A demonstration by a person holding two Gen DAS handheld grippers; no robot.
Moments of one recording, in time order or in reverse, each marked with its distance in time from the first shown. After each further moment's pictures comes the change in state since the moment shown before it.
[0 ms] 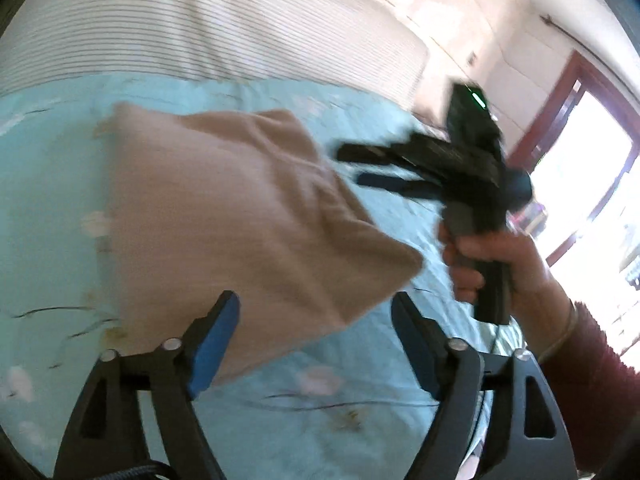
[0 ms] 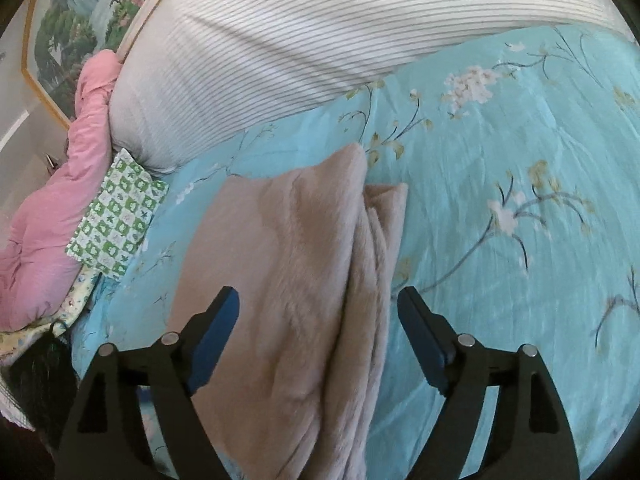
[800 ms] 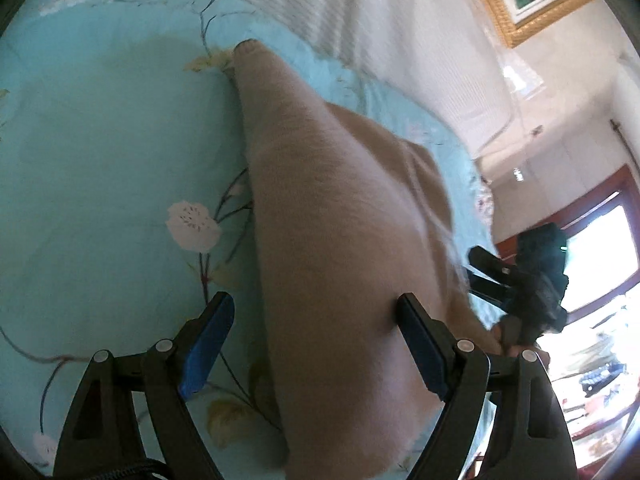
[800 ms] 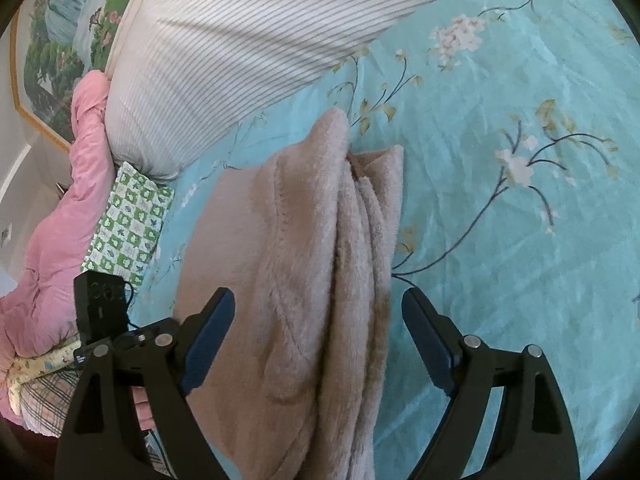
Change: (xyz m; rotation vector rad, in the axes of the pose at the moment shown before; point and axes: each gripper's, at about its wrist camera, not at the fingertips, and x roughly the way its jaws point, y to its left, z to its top) left arm 0.047 0.133 0.042 -0.356 0.090 -0.045; right arm 0.026 -0.021 -0.006 0.120 0.053 0.084
